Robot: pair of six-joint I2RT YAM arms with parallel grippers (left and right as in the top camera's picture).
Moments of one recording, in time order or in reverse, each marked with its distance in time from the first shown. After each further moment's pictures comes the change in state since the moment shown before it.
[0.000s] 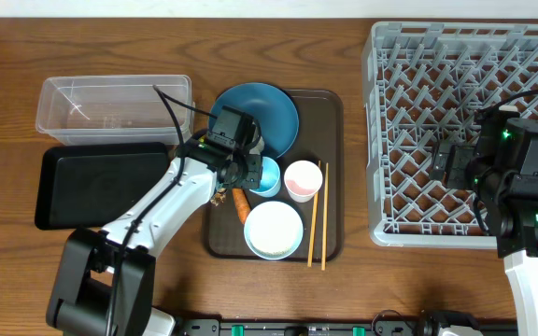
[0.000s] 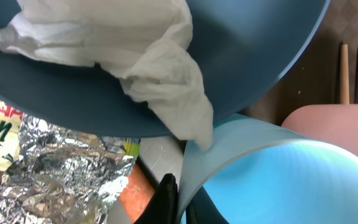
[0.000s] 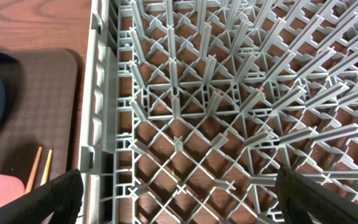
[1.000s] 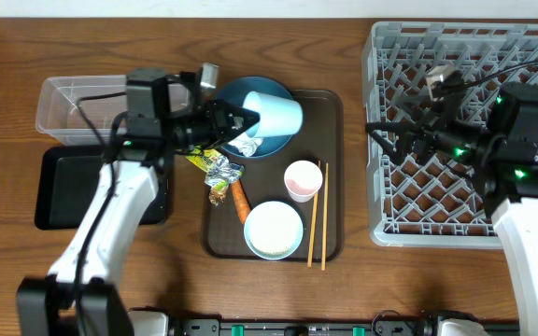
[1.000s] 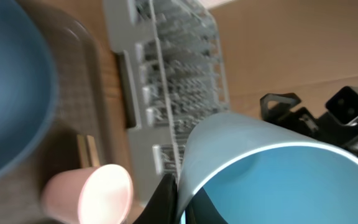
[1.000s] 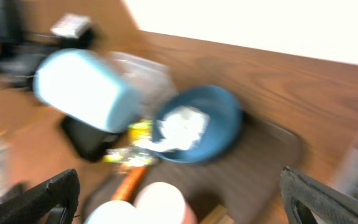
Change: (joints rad) left arm 0.299 -0.115 0.017 0.449 0.929 -0.436; right arm 0.000 0.241 0.001 0.454 -1.046 -0.096
